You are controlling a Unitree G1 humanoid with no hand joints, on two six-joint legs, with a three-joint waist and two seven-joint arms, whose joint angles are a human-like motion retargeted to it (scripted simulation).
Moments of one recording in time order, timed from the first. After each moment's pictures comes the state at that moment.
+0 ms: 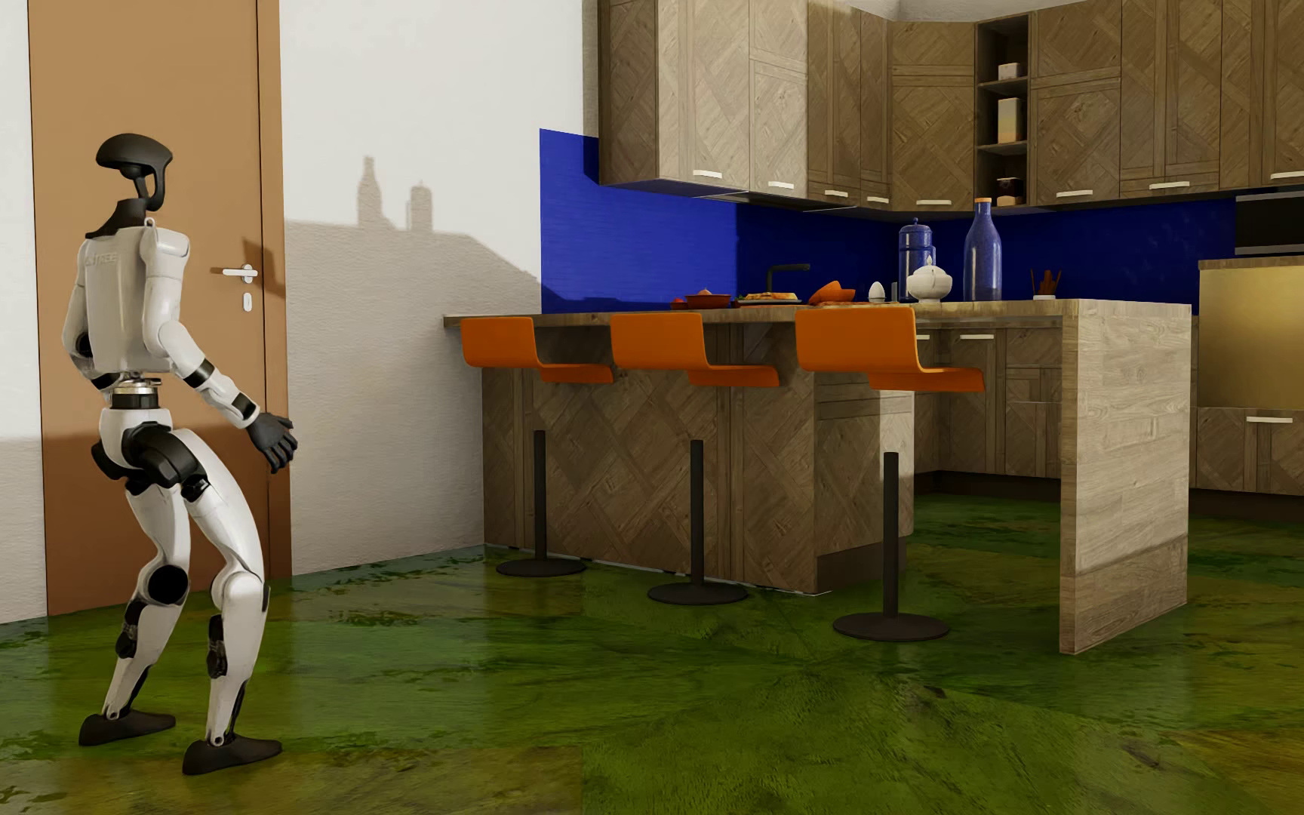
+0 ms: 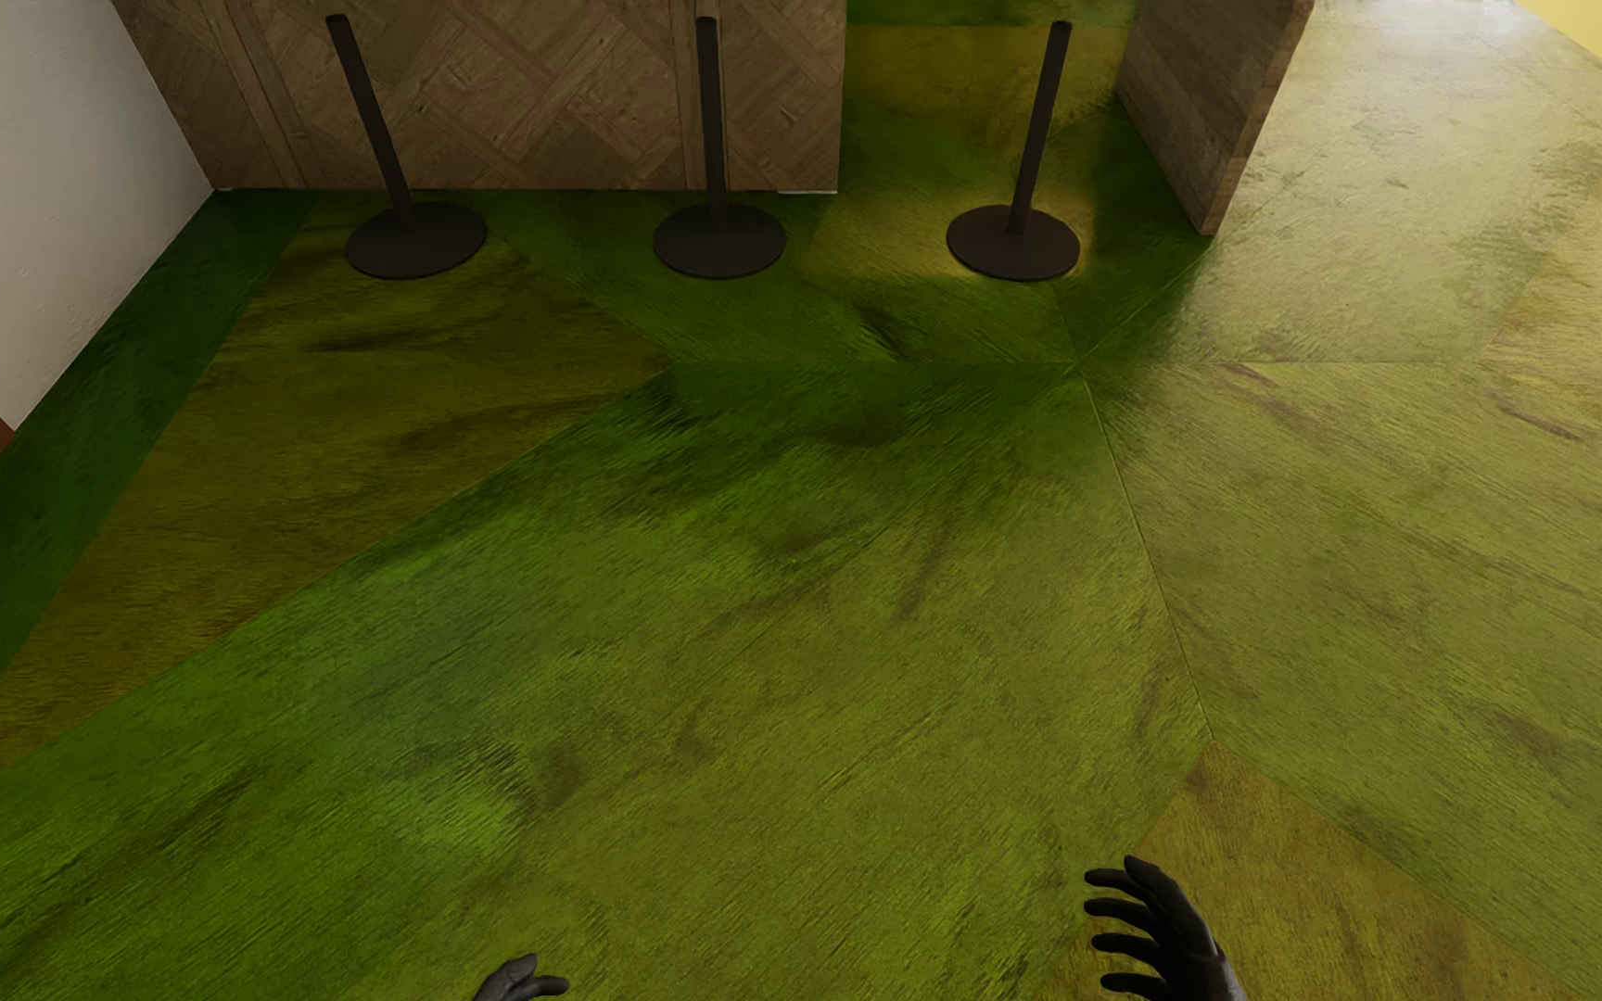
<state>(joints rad) -0.34 -0.45 0.03 0.09 -0.07 -0.02 -0.03 0.04 0.01 0.70 0.68 0.23 0.16 -0.37 -0.23 0.16 -0.18 -0.10 0.07 -0.04 0.03 0.64 0.59 0.03 0.01 0.09 -0.01 -0.02 0.01</state>
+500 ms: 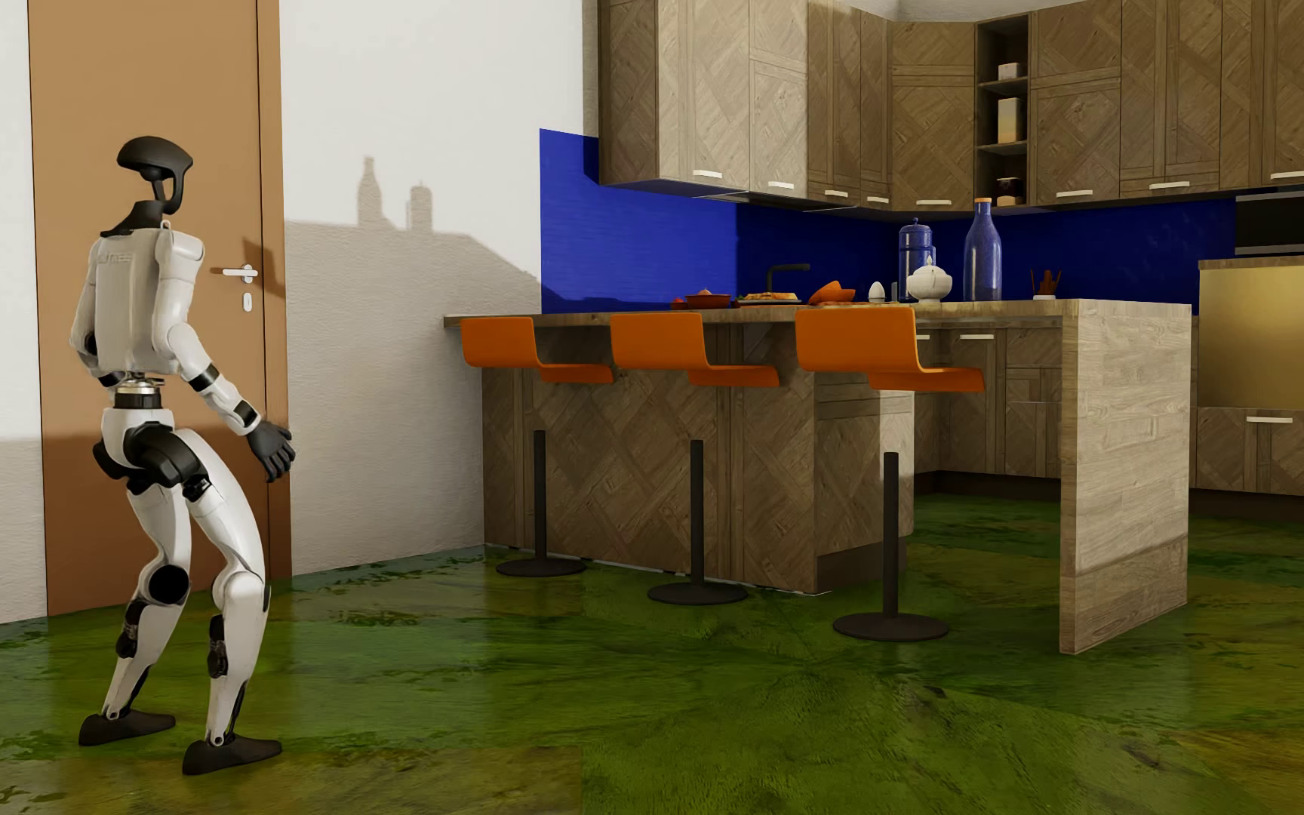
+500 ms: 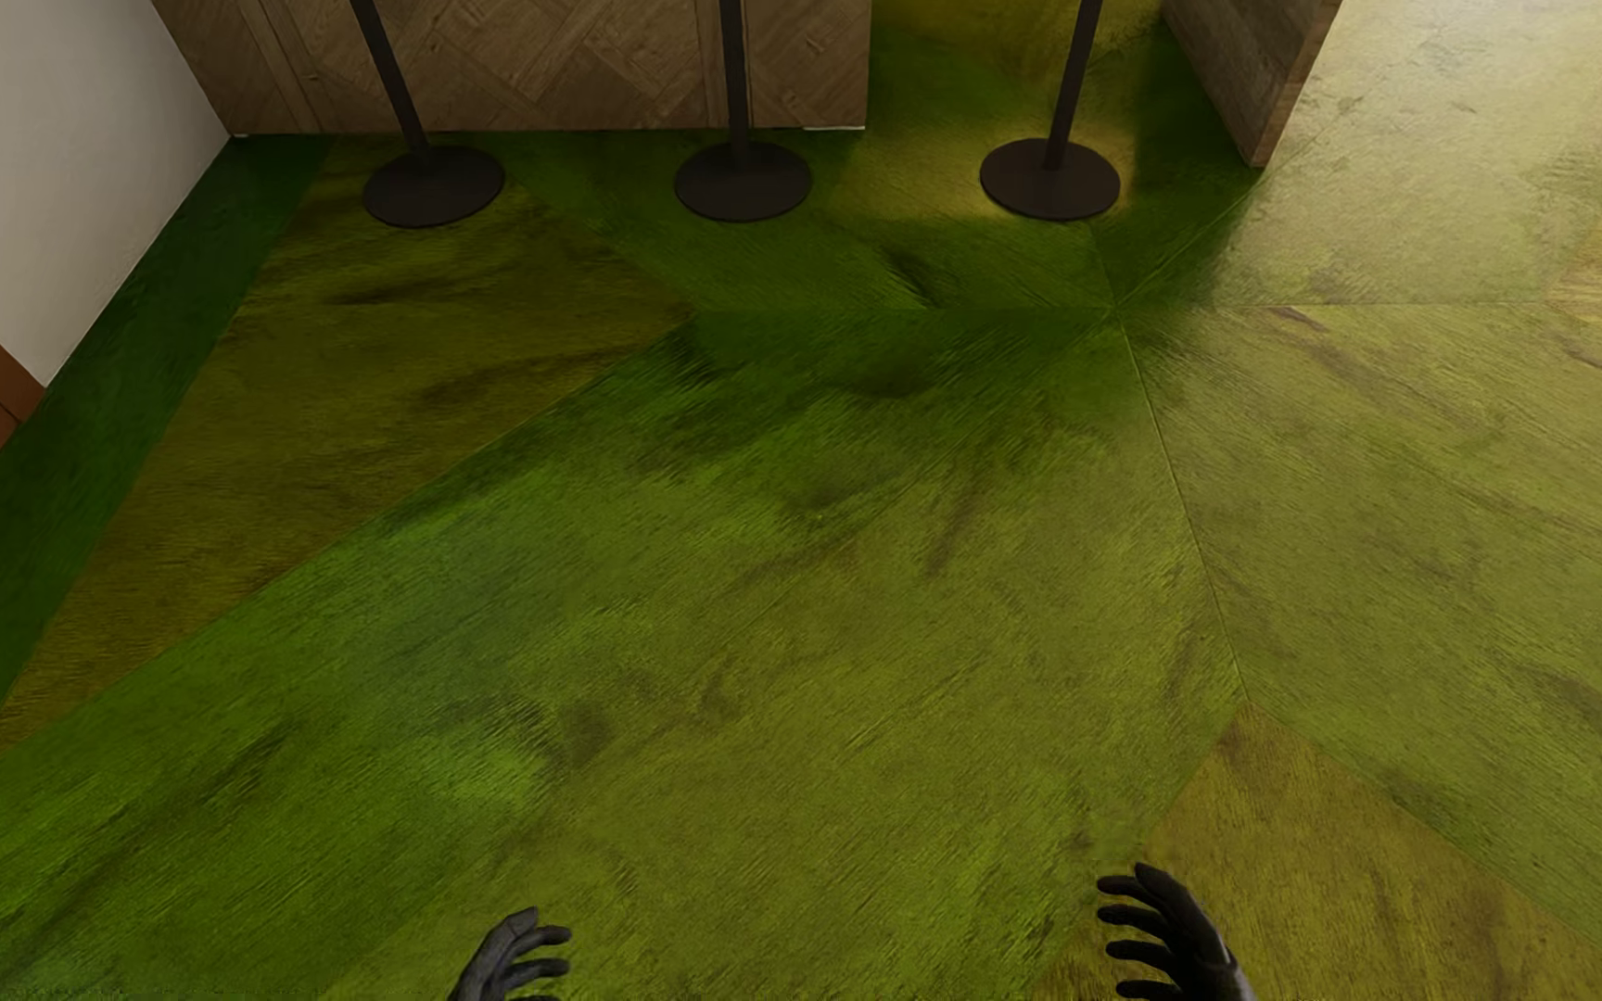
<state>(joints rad) -0.36 -0.47 0.05 0.08 -0.08 0.01 -0.03 0.04 0.06 0.70 0.68 0.18 0.17 -0.38 -0.25 0.16 -0.19 -0.09 0.08 -0.04 0.03 0.63 0.61 0.00 0.00 0.07 -0.03 0.01 0.01</state>
